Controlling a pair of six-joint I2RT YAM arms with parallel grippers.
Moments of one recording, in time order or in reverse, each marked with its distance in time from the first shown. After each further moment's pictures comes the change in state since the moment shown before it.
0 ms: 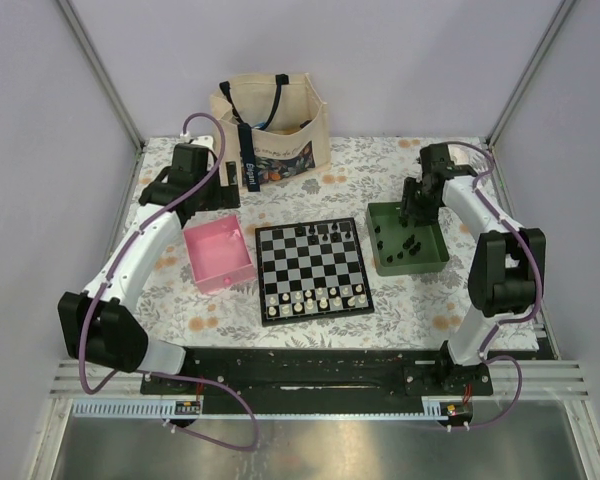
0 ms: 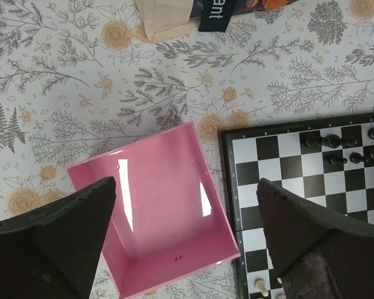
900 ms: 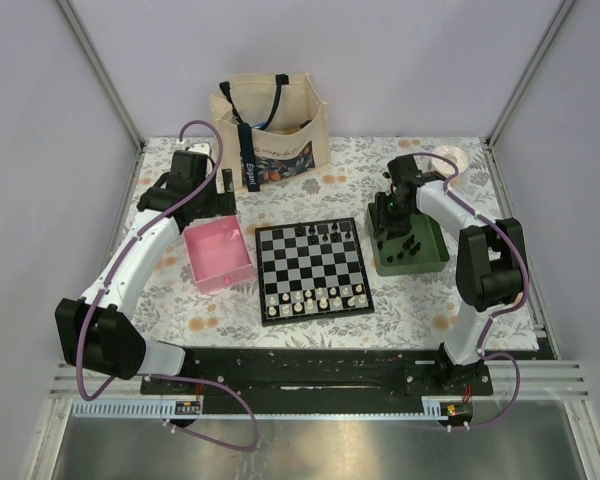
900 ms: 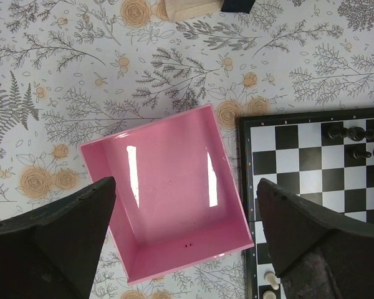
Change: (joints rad) left arm -0.002 -0.029 -0.044 -0.035 -0.048 -0.014; right arm 0.146 0.068 -0.035 0.014 -0.103 0.004
